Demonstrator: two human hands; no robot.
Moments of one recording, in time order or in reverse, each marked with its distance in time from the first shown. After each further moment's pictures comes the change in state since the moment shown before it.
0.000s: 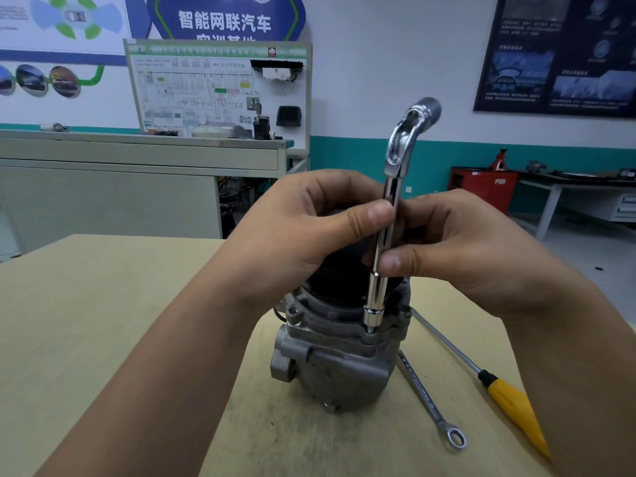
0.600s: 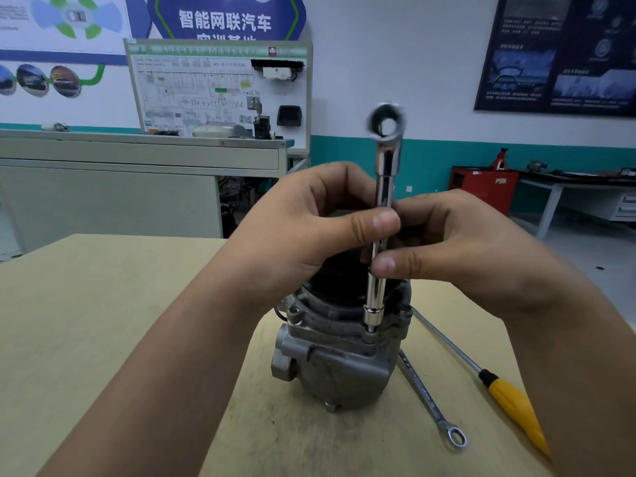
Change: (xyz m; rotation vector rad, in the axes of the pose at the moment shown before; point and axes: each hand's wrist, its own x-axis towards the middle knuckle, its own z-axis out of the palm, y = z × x) left_hand 0.000 -0.002 -0.001 -0.019 -0.031 0.041; right_hand 0.000 0.001 -0.002 0.055 -0.033 0.009
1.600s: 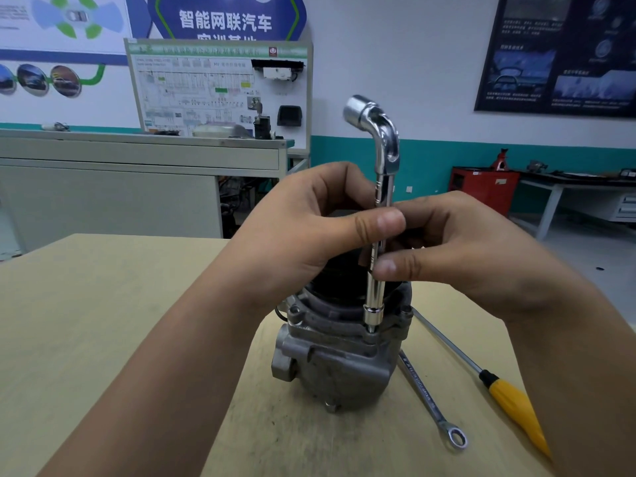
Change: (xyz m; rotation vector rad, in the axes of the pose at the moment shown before) left_hand 0.000 -0.001 0.000 -0.005 0.031 -0.008; right_hand 0.000 0.003 -0.002 -0.039 -0.015 -0.019
